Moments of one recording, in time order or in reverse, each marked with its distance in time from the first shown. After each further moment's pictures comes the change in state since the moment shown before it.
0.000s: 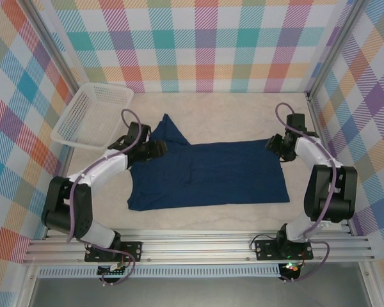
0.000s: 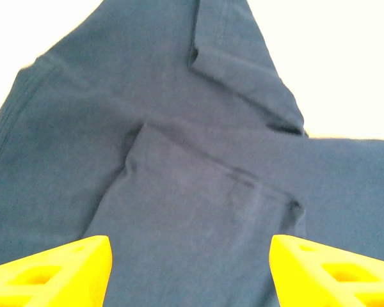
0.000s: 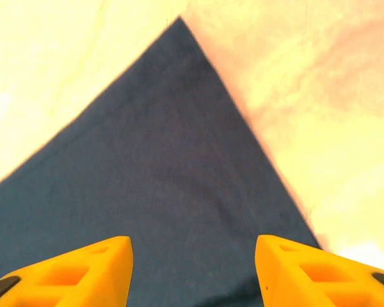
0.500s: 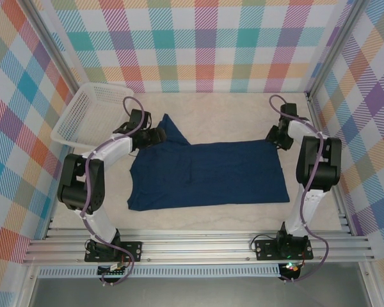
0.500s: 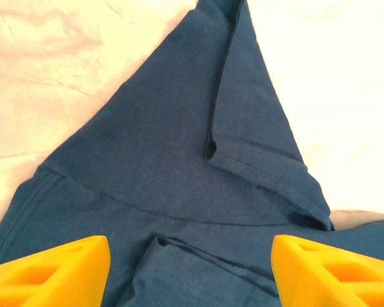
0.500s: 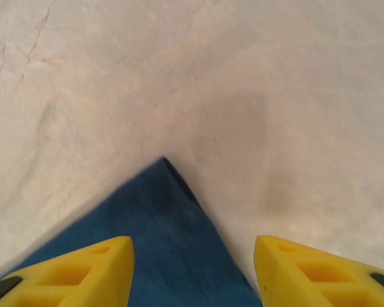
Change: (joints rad) left arm 0.069 0.235 0.205 0.032 0.001 0.046; right arm 0.000 0.392 0.335 -0.025 0.097 -0.032
